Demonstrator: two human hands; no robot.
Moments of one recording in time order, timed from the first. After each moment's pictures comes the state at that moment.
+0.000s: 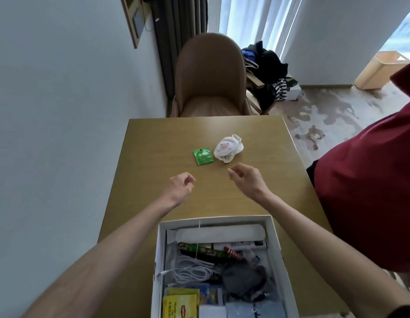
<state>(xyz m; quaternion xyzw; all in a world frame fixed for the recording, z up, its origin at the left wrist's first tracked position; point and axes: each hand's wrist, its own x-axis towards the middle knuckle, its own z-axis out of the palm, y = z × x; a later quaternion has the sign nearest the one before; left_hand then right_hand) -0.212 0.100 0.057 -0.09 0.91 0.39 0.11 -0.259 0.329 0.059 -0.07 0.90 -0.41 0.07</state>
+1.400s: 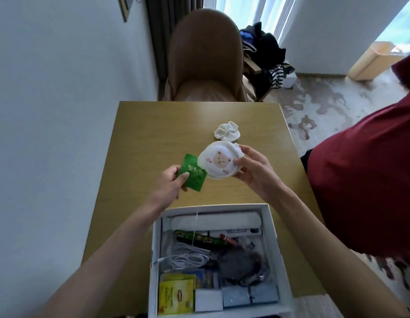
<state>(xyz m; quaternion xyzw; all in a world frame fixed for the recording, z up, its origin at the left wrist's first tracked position) -0.166 0.099 0.089 -0.13 0.77 0.62 0.10 -0.228 0.333 0.117 0.00 0.54 -0.80 0.25</state>
